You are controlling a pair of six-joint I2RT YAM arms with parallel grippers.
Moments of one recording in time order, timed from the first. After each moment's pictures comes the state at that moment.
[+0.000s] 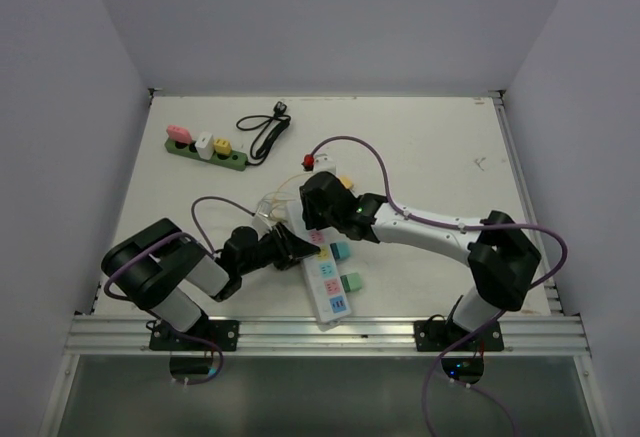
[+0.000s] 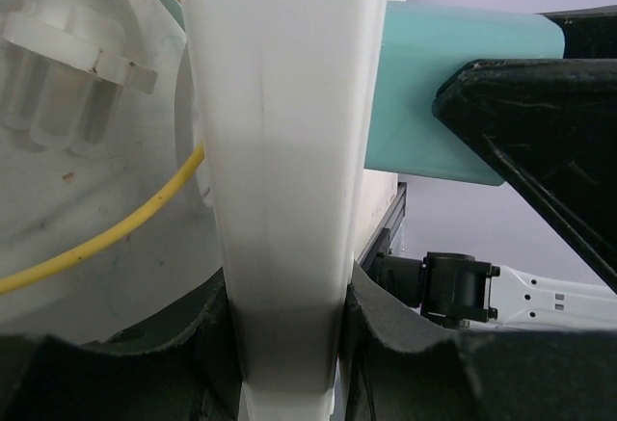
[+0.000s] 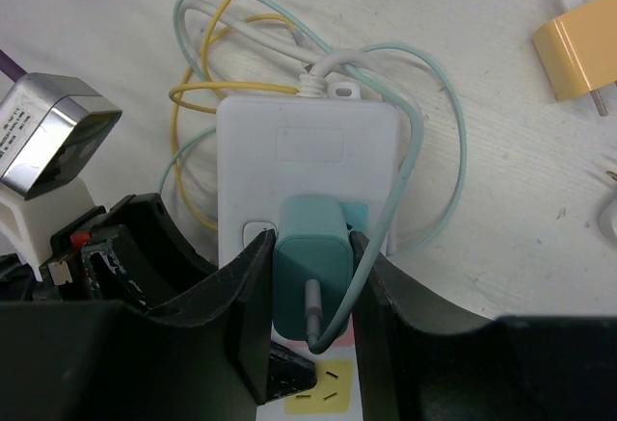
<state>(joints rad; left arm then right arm) -0.67 1.59 0.13 1.11 0.29 -1.24 0.98 1.63 1.14 -0.27 0.30 0.55</state>
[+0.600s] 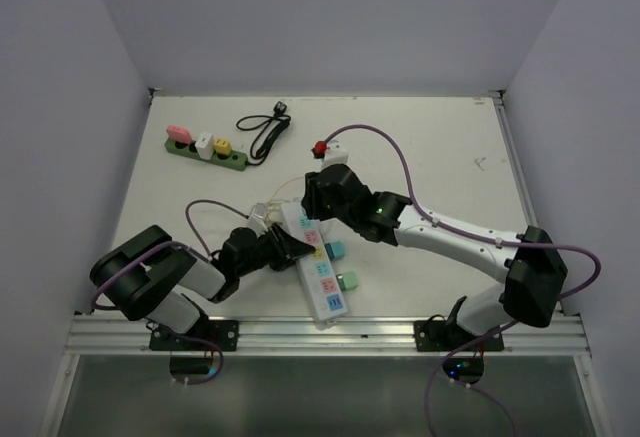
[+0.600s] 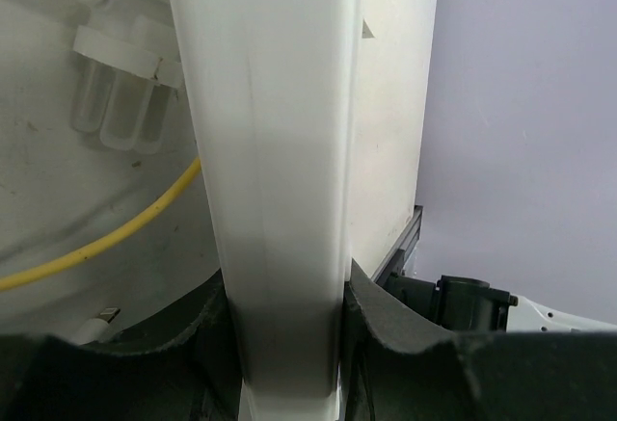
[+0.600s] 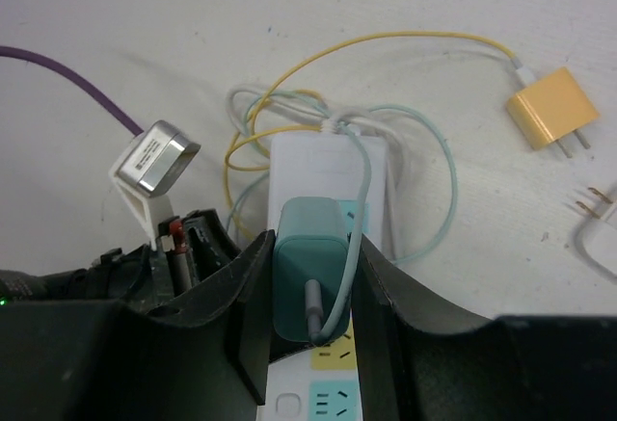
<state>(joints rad) -0.67 1.52 0.12 1.01 0.22 -1.26 0.99 1.48 1.15 -0.26 0.33 0.55</state>
